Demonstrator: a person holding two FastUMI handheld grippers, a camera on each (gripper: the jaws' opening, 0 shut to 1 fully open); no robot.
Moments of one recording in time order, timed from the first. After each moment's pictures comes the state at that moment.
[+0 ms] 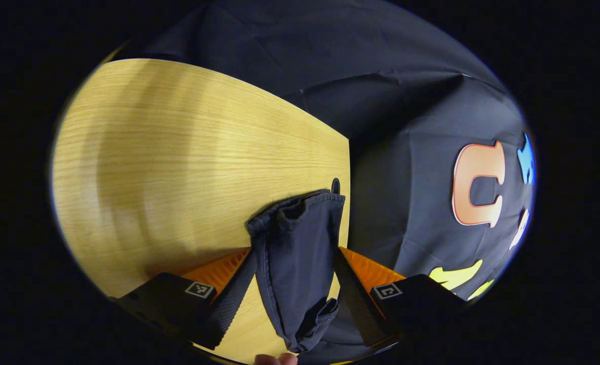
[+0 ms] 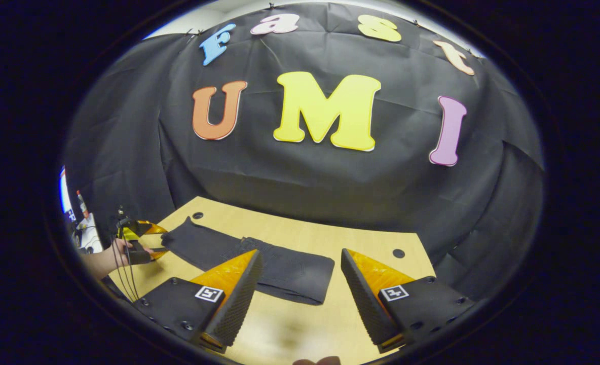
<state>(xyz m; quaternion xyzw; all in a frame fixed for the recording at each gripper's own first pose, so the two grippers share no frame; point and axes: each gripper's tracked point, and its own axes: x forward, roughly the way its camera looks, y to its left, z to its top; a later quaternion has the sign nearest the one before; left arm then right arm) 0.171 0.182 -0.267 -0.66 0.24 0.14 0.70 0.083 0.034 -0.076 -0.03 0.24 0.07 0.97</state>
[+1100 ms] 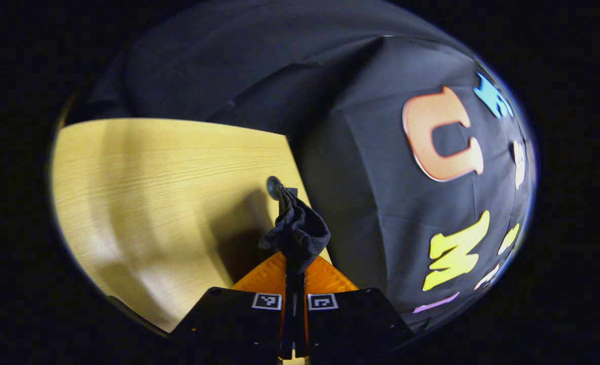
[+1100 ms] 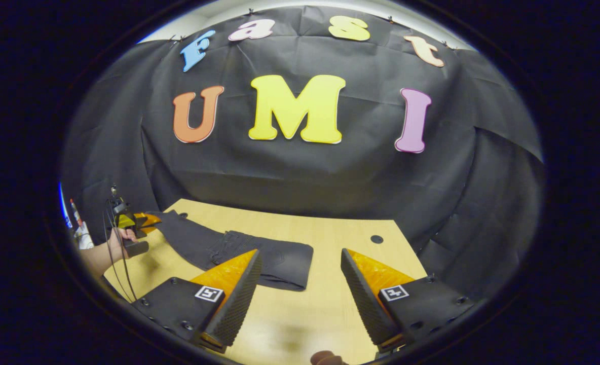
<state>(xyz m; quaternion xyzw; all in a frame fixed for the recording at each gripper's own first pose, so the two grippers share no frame) 0.211 0.135 -0.181 -0.52 0.20 0.06 0.83 0.031 -0.021 -0.084 0.00 0.23 0.01 0.97</state>
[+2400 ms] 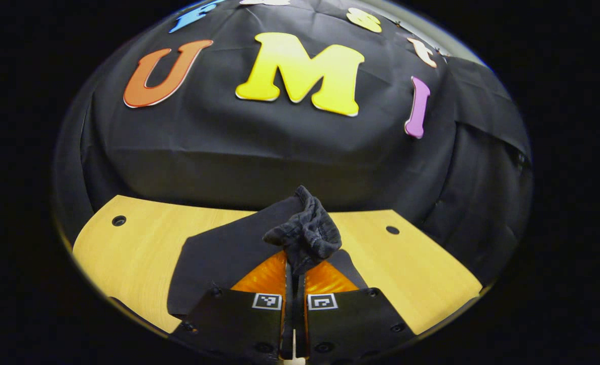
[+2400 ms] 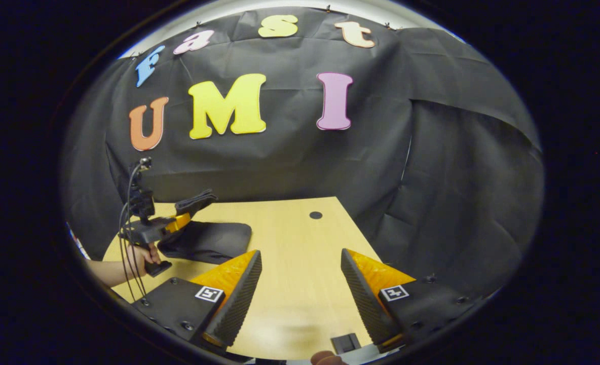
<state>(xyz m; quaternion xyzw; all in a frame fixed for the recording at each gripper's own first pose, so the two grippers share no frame) 0.183 -0.221 -0.182 -0.03 0.20 -0.18 0.96 -0.055 -0.178 -0.088 0.04 0.26 -0.11 0.96</state>
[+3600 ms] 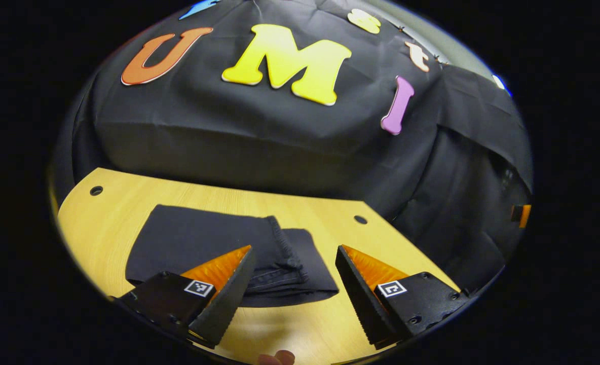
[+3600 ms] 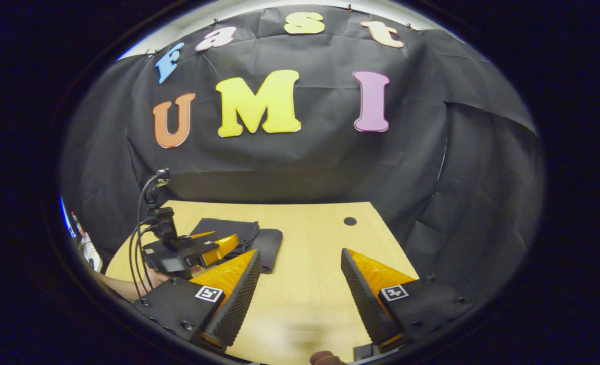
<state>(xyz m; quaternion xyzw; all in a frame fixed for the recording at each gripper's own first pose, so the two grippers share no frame) 0.125 -0.250 -0.156 -0.10 0.20 -0.24 0.95 -0.005 -0.104 -0.083 0.04 0.25 -0.01 0.97</state>
